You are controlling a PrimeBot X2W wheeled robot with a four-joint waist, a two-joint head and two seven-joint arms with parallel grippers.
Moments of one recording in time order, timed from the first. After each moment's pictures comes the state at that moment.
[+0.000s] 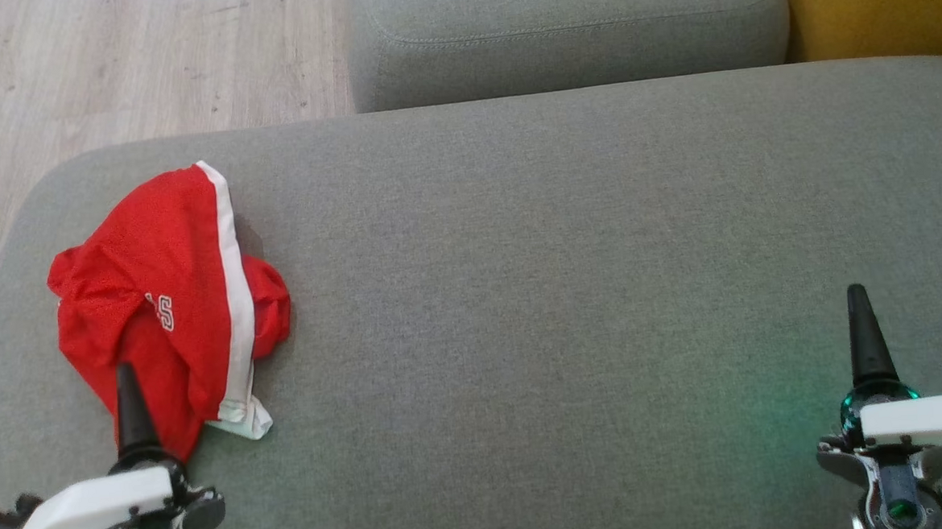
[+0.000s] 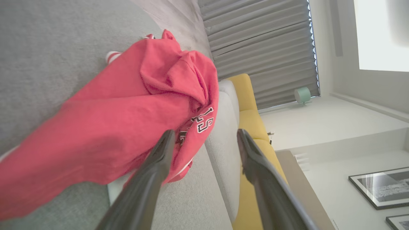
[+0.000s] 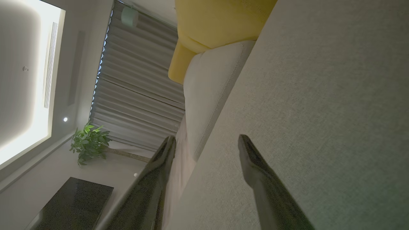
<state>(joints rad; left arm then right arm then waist) -0.04 0.04 0.09 0.20 -1.35 -0.10 0.01 0.00 -0.04 -0.10 0.21 1.18 0.12 0.02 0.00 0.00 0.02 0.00</state>
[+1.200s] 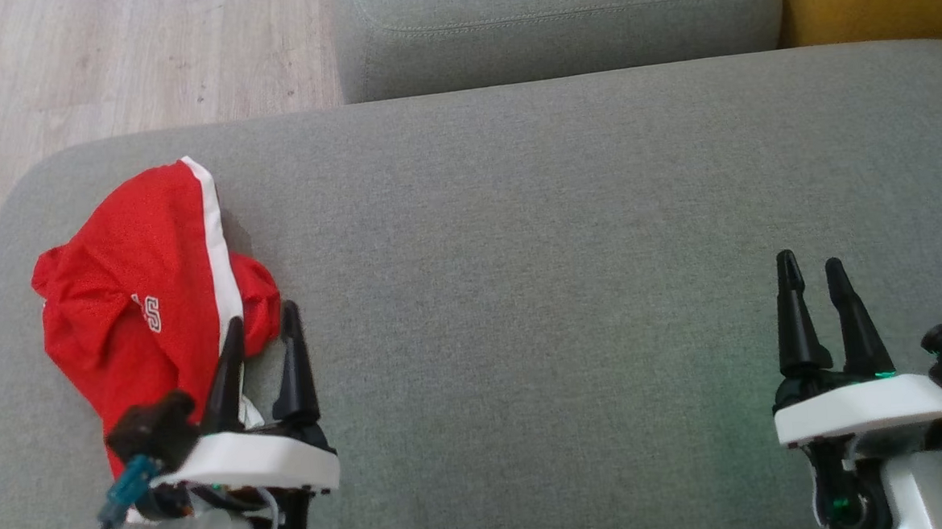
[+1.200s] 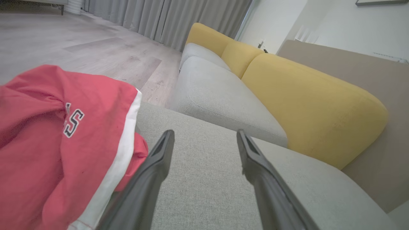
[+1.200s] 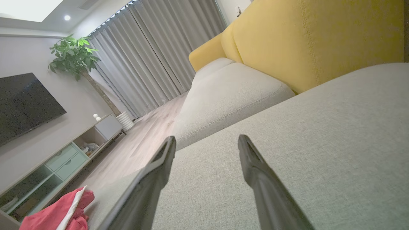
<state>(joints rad) -0.08 0.13 -0.28 0.11 -0.64 0.06 -0.09 -0.01 -0.04 0.01 0.10 0.54 0.12 -0.09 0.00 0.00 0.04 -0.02</state>
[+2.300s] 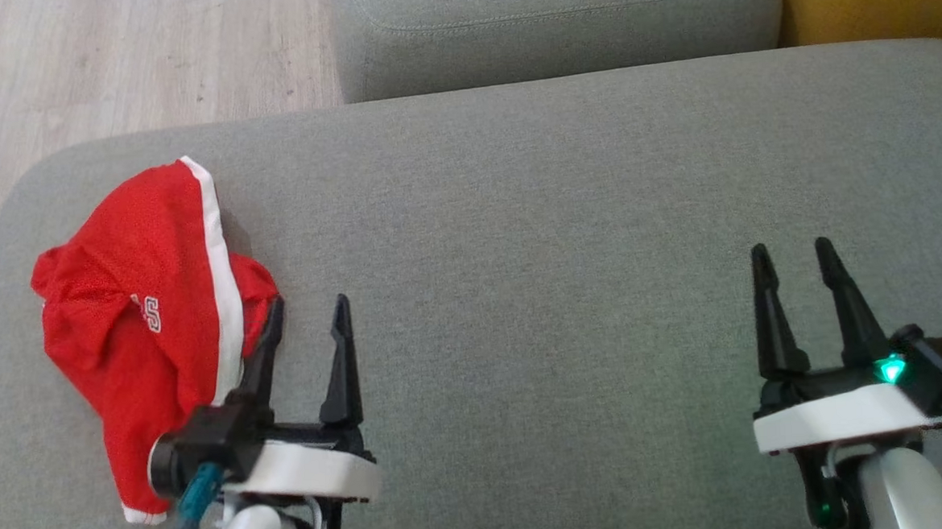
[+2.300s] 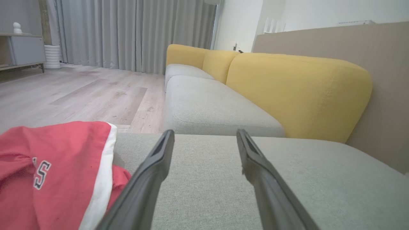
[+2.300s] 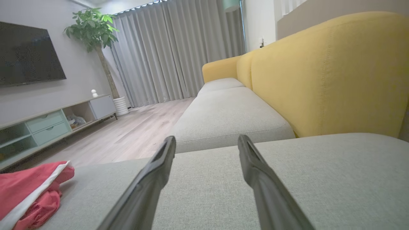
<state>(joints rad) -0.12 0.19 -0.46 0.10 -0.45 0.18 -0.19 -0.01 -0.04 0.04 0.06 0.22 0.12 -0.19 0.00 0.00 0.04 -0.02</state>
